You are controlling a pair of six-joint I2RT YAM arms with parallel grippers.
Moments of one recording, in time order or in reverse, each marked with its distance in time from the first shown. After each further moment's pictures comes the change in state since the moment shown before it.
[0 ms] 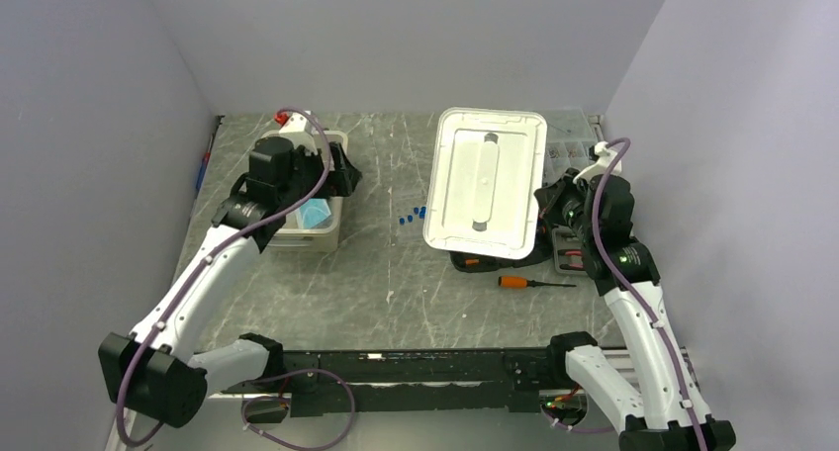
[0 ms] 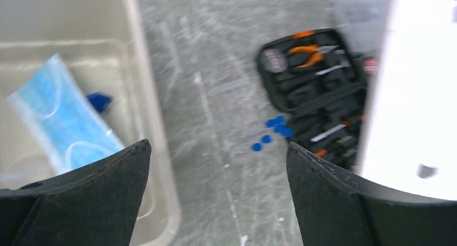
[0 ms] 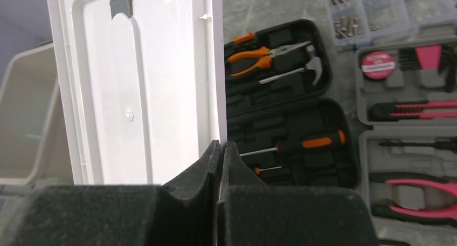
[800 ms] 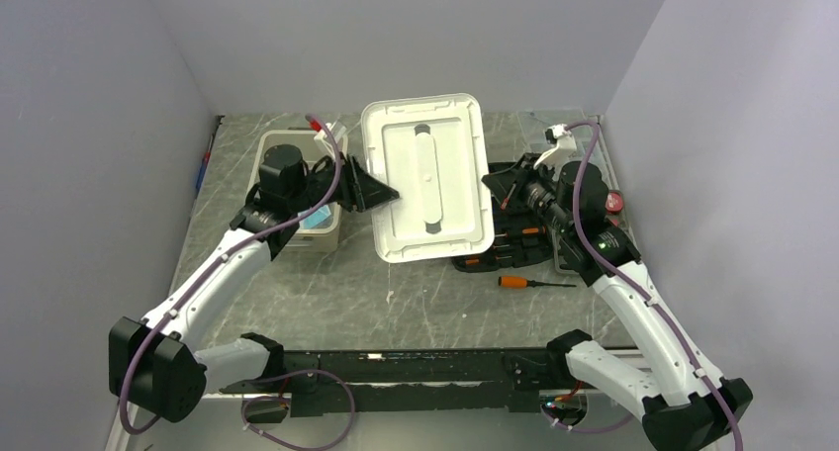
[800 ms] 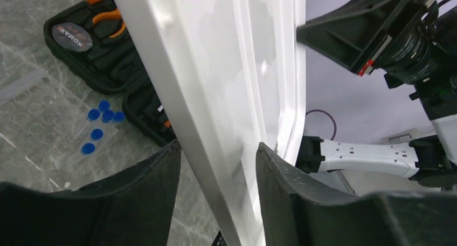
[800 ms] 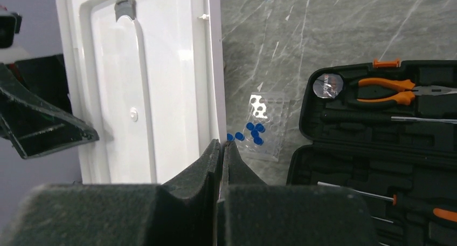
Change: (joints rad) left arm -0.058 0.008 -0.102 0.379 0.634 -0.247; right arm 0.262 0.106 0.068 0.215 -0.159 0.084
